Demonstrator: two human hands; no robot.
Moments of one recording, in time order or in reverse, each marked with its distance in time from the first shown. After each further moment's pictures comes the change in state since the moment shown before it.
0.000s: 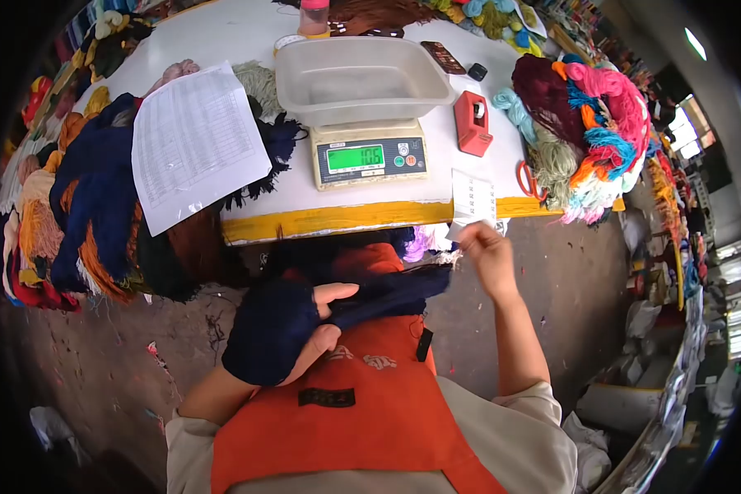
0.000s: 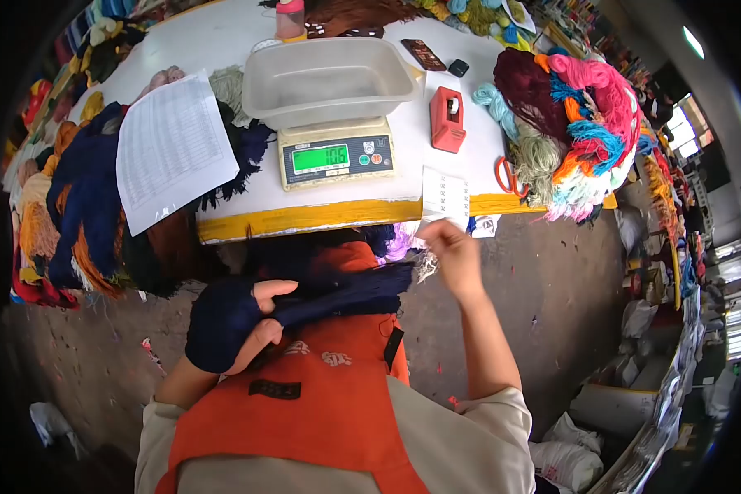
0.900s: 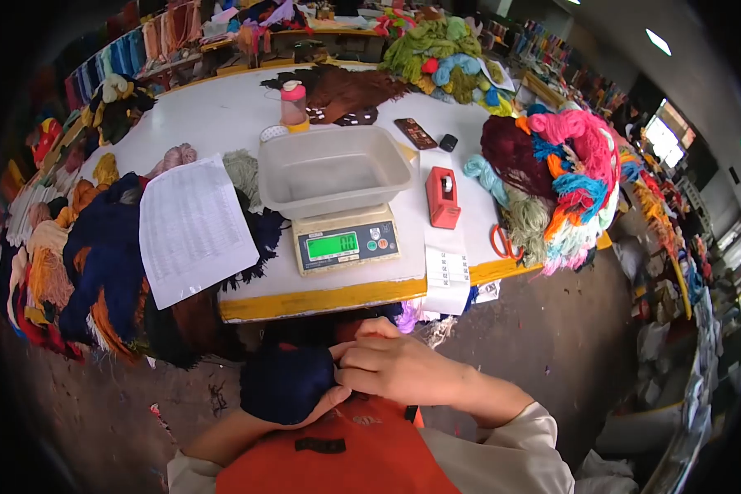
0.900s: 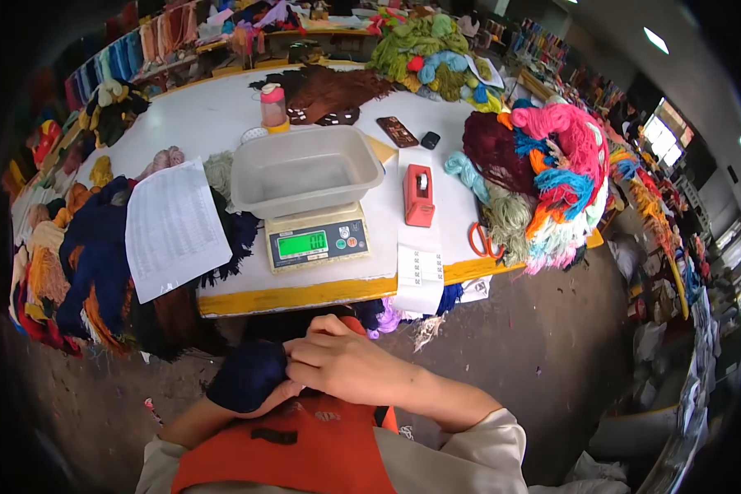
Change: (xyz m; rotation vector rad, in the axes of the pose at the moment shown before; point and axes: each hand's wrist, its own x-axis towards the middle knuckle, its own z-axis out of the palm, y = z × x) left_hand 0.028 -0.005 0.023 0.187 -0.140 0.077; right_hand -0.031 -0.153 0.045 -0.467 -0.555 -1.117
